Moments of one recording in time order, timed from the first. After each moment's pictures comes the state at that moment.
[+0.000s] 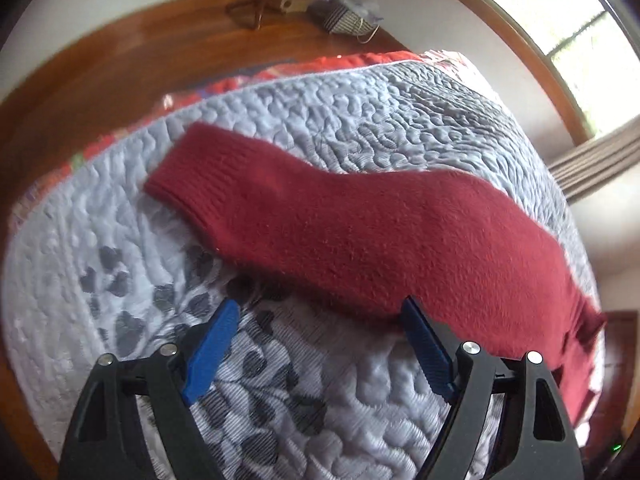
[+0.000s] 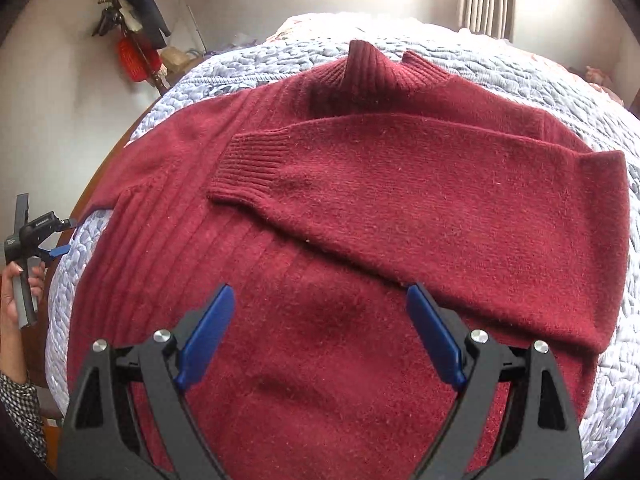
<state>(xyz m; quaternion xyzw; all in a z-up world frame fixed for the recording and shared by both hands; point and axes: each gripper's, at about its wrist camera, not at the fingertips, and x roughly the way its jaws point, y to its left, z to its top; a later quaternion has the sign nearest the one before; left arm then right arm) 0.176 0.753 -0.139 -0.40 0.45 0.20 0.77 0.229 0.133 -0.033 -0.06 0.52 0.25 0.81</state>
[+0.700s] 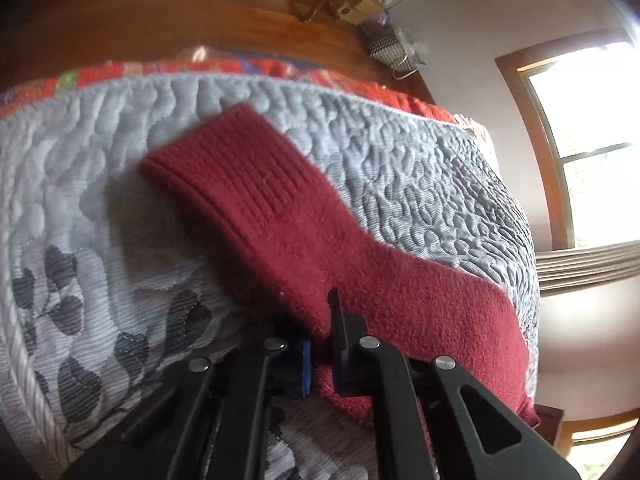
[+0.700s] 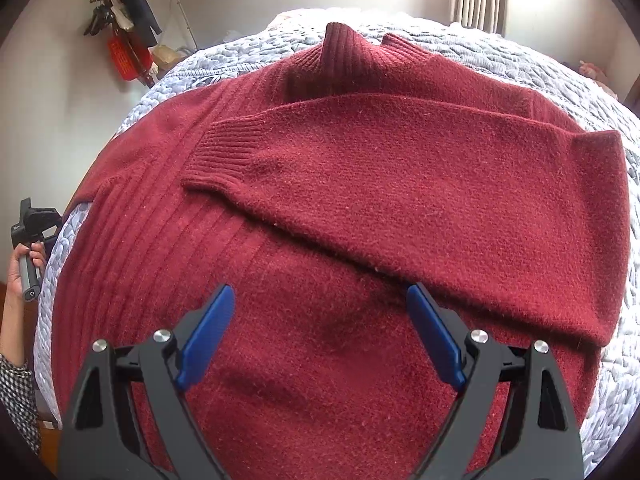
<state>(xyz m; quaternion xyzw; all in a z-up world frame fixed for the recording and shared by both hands) 0.171 0.797 -0.178 -0.53 0.35 0.23 0.74 0.229 0.118 -0.050 -0.06 0.52 0.24 0.82</state>
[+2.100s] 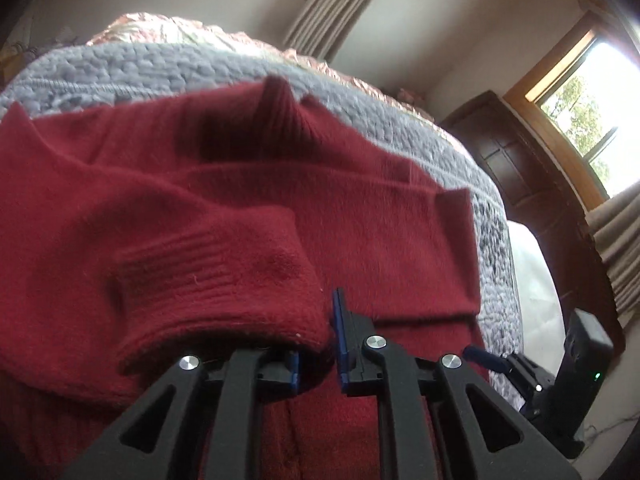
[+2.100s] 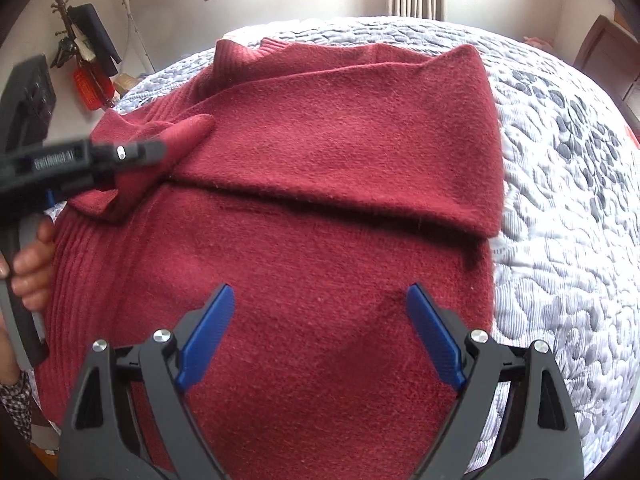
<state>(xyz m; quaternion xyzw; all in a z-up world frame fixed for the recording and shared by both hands) 0.340 0.319 -0.078 -0.19 0.46 -0.19 0.85 0.187 0.002 -0.047 -0.03 0.51 0.17 0.84</state>
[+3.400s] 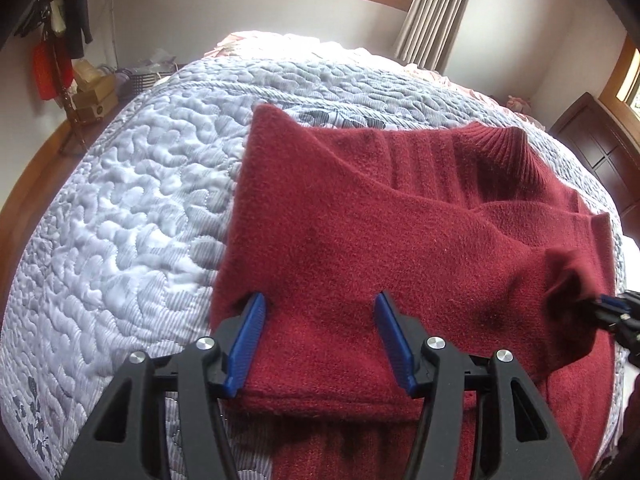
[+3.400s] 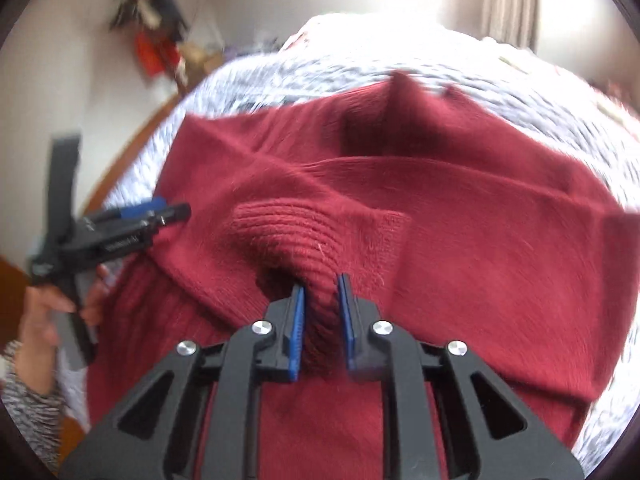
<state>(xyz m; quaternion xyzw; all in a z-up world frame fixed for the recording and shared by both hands) 0.326 0.479 -0.081 -0.11 0.48 0.02 0.87 0.260 0.140 -0.013 -0.04 0.52 0.28 0.81</state>
